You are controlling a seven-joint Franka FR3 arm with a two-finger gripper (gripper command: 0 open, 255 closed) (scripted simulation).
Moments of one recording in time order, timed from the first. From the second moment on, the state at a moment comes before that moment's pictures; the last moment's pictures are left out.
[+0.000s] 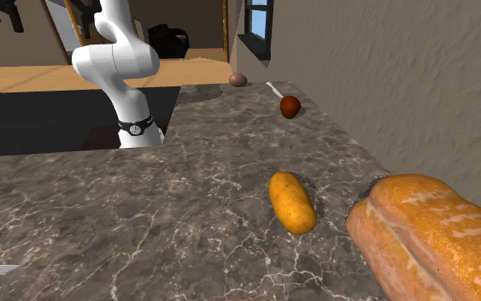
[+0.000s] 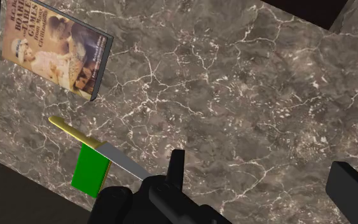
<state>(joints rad) -0.02 -0.75 0.05 -2.32 -0.12 1.63 -0.17</state>
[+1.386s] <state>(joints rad) 0.03 -0.22 0.33 -2.14 -0.06 1.93 0.25</state>
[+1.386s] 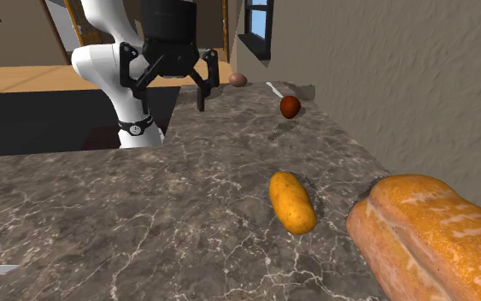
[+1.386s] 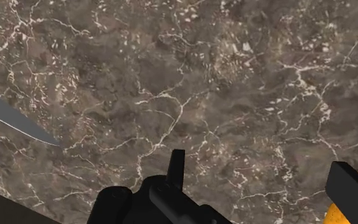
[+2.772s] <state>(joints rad) 0.25 0.60 0.39 -1.38 -0.32 1.90 0.63</state>
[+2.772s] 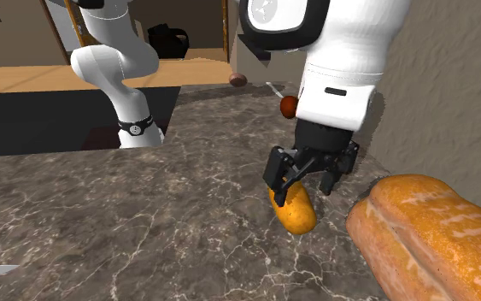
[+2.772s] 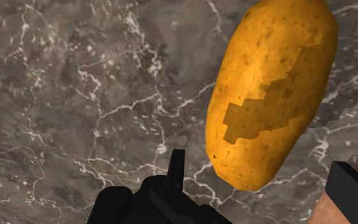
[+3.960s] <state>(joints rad) 0.25 0.65 0.37 -1.41 -0.34 1.98 0.64</state>
